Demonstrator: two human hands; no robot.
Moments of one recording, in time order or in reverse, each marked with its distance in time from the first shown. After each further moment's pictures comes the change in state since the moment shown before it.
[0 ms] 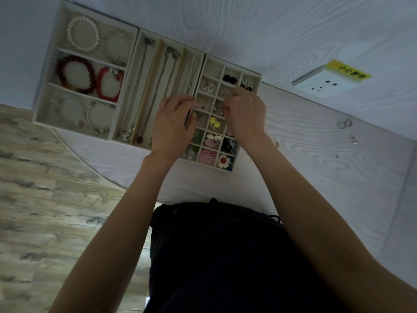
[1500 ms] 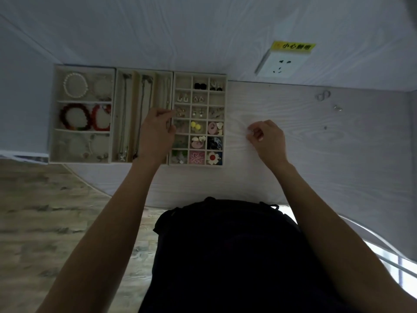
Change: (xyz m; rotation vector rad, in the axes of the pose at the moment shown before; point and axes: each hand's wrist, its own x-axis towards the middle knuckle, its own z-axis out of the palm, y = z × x) left_hand 0.012 0.013 -0.015 0.113 -0.234 -0.088; right_hand -0.105 0.091 0.042 0.676 0.120 0.416
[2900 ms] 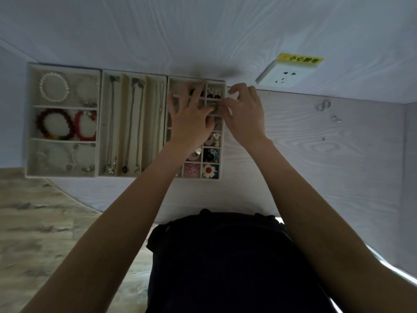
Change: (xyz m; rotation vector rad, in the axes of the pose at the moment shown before) left_hand 0.055 0.061 0.042 0.352 -0.130 0.236; right_hand 0.074 -0.070 0.012 -0.315 0.152 -0.374
